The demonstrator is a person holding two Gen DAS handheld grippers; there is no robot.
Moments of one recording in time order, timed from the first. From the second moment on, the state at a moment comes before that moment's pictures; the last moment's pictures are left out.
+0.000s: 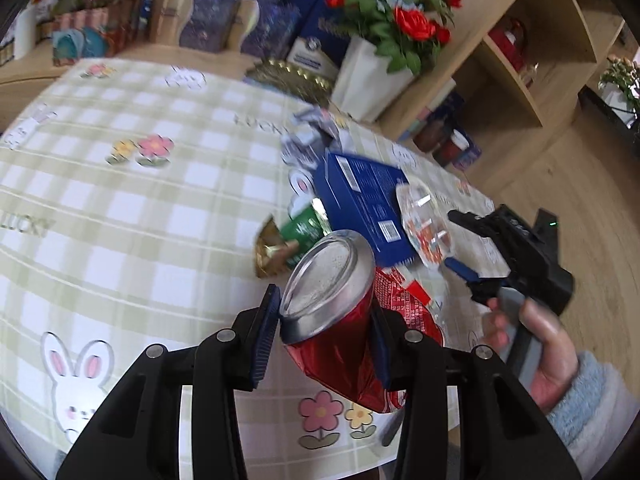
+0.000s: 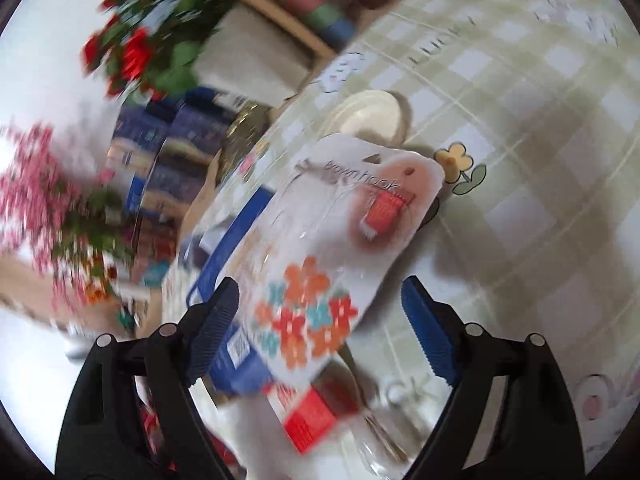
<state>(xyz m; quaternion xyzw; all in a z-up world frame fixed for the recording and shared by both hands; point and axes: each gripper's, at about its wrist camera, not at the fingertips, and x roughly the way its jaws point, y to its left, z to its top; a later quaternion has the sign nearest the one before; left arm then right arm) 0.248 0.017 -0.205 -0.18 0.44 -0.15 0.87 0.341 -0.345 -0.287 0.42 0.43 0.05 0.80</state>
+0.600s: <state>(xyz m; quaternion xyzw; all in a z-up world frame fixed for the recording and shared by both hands) 0.226 0.042 -0.183 -0.16 0.41 -0.12 0.89 0.323 -0.323 -0.232 0.30 0.39 0.09 0.87</state>
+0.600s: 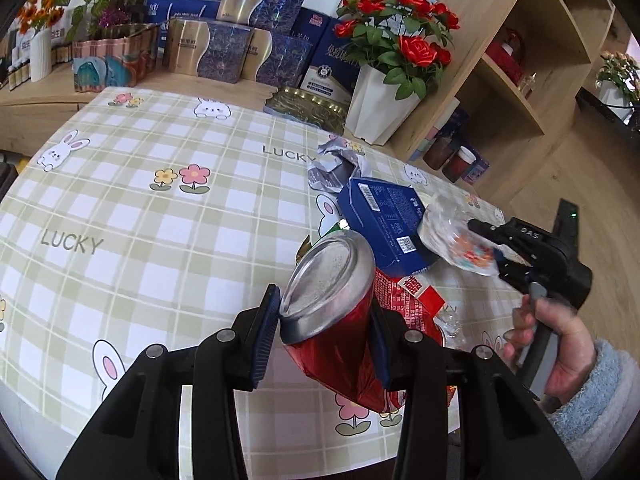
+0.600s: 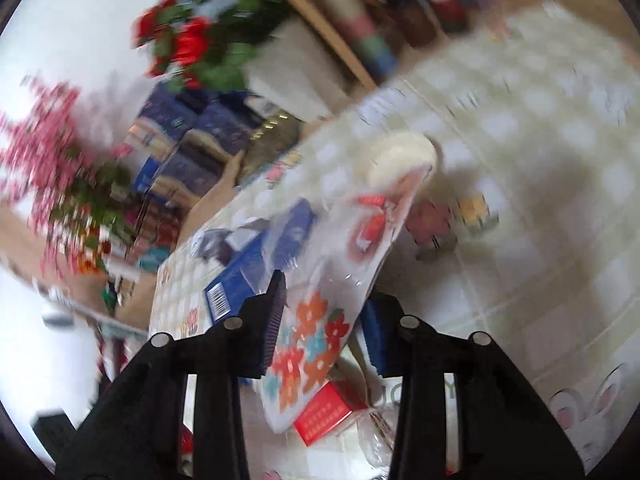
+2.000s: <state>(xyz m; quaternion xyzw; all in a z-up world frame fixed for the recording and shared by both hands) 0.064 0.060 -0.152 -0.12 0.40 -0.16 0.89 0.074 -0.227 -0.279 0.08 0.58 0.26 0.76</state>
